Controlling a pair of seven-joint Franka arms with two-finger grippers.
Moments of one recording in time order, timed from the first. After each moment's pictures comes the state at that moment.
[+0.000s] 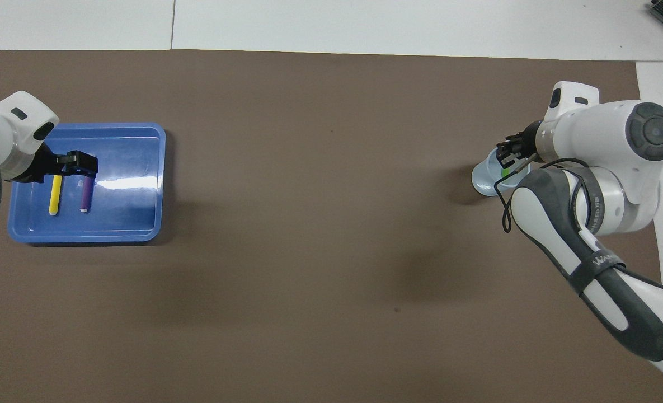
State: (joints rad) left arm 0.44 0.15 -0.46 -1.85 0.18 2.00 -0.13; right arm -0.19 0.29 0.24 -1.89 -0.07 2.43 -0.54
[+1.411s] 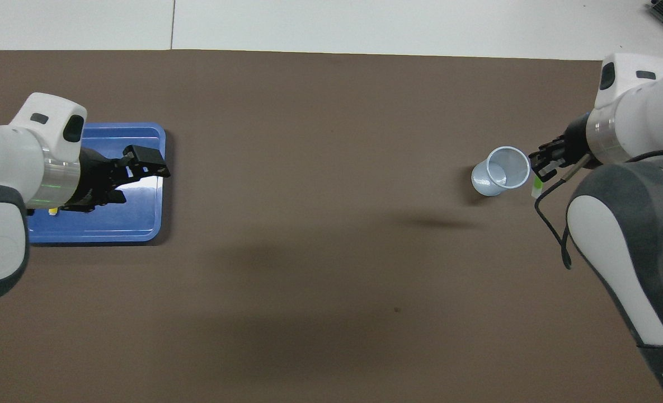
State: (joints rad) left arm 0.29 -0.08 -0.49 -1.93 -0.31 1.99 -0.54; right arm -0.18 0.06 0.29 -1.69 -0.05 1.87 -0.54
